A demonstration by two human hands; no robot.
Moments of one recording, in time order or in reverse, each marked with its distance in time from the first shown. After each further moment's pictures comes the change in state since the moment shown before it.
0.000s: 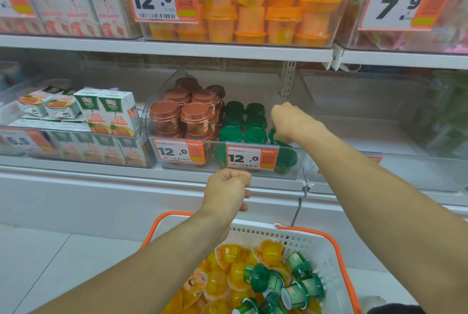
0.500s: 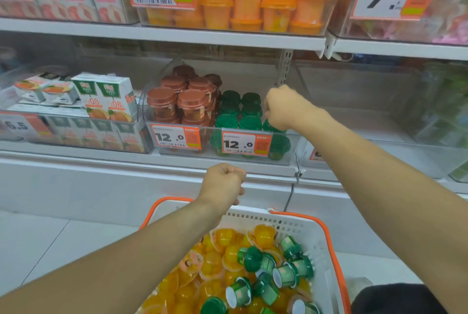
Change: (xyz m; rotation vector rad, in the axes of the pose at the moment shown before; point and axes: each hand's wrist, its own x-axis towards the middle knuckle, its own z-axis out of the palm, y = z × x) left_hand 0.004 -0.020 -0.004 0.183 -0.049 0.025; right_hand -0.020 0.000 -0.018 -0.026 0.105 -0.114
